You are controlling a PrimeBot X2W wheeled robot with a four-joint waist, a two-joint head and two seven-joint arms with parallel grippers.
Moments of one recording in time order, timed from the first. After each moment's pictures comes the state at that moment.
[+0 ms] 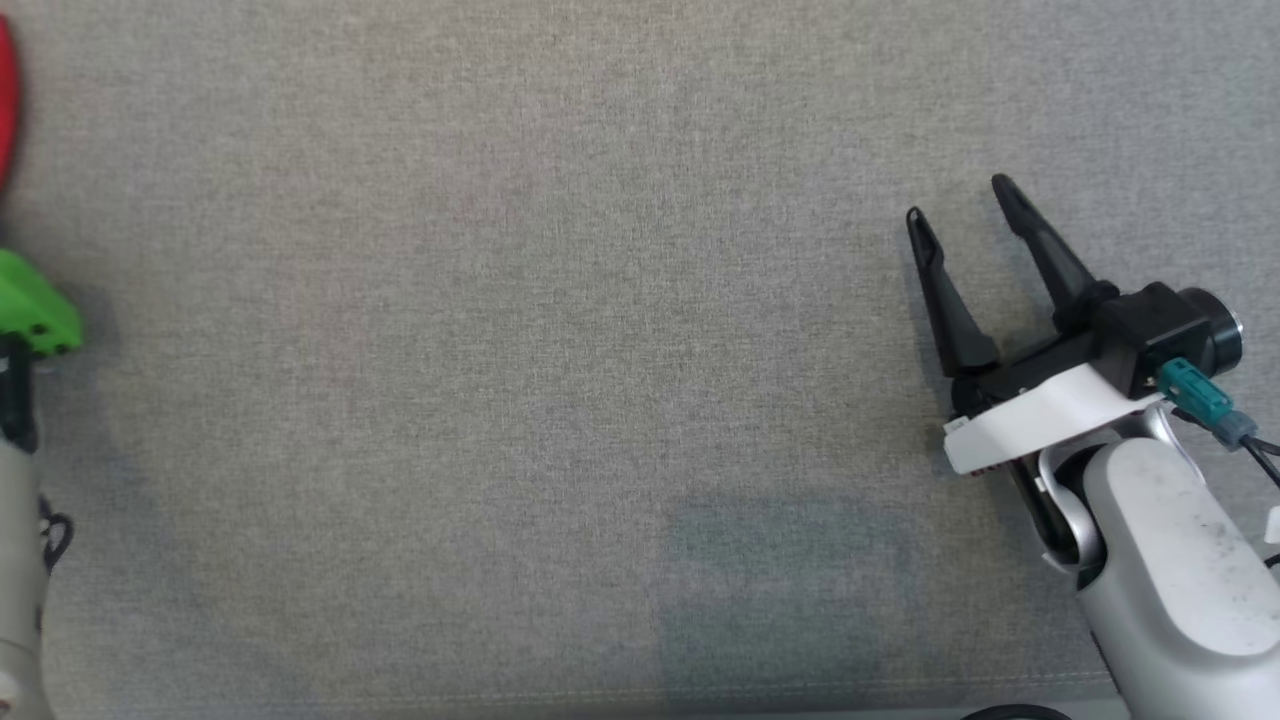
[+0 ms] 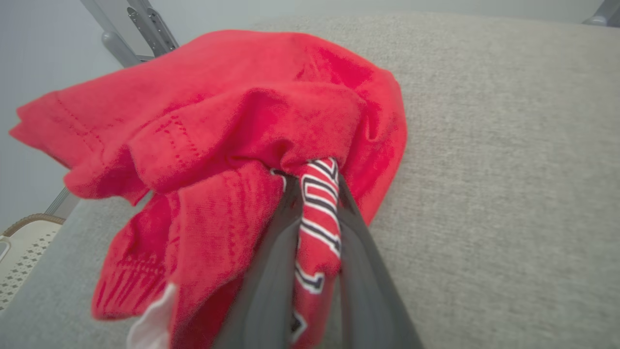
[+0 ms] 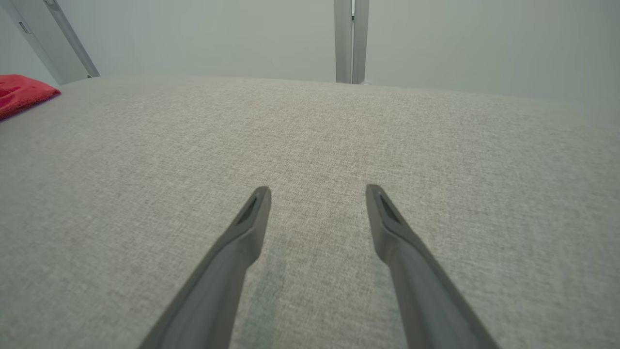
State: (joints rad) left arm -0.94 0.40 0.05 1.11 -0.31 -0.12 -0.18; right arm -0.41 -0.26 0.24 0.13 0.24 0.13 -0.23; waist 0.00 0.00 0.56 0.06
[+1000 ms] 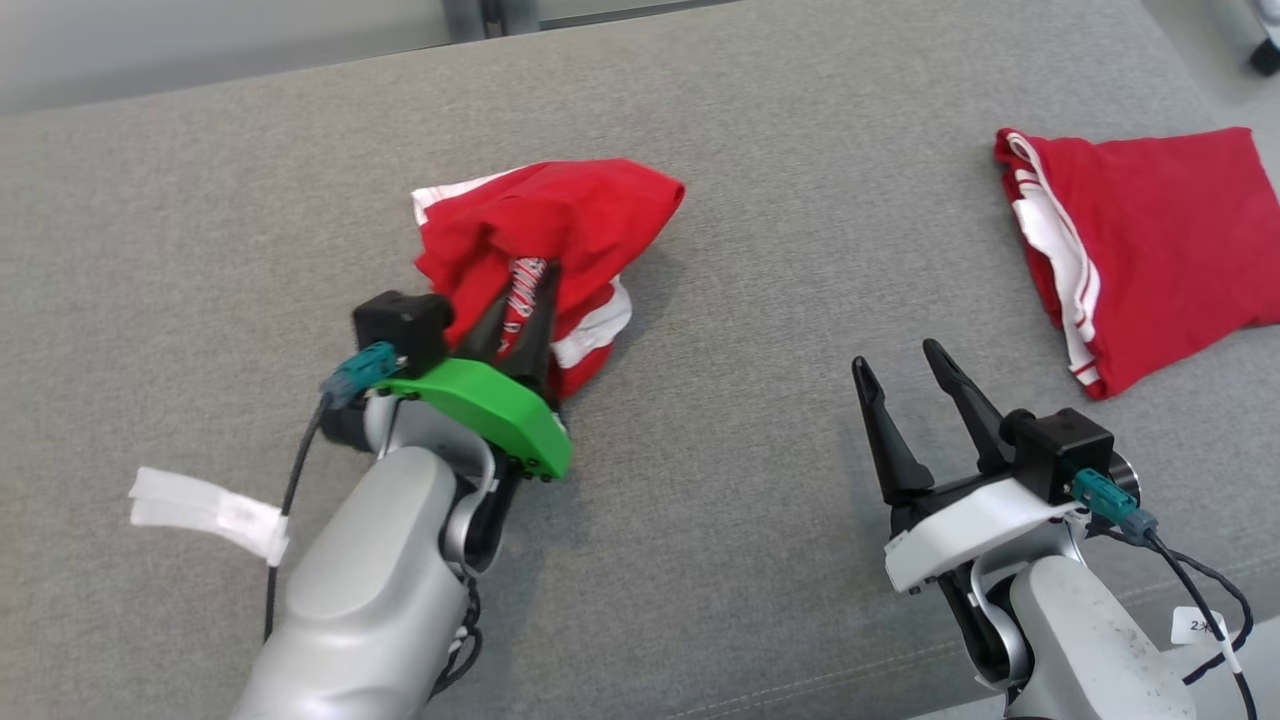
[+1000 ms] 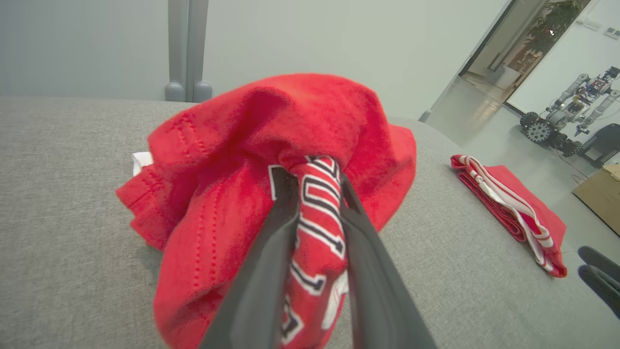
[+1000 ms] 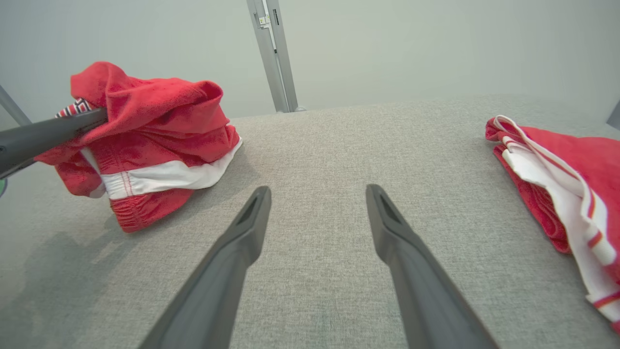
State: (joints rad) left arm -0.63 0.06 -0.54 0.62 -0.66 -0.06 -0.20; right arm -0.26 -0.12 0.24 0.29 0.28 0.13 -0.26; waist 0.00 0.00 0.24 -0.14
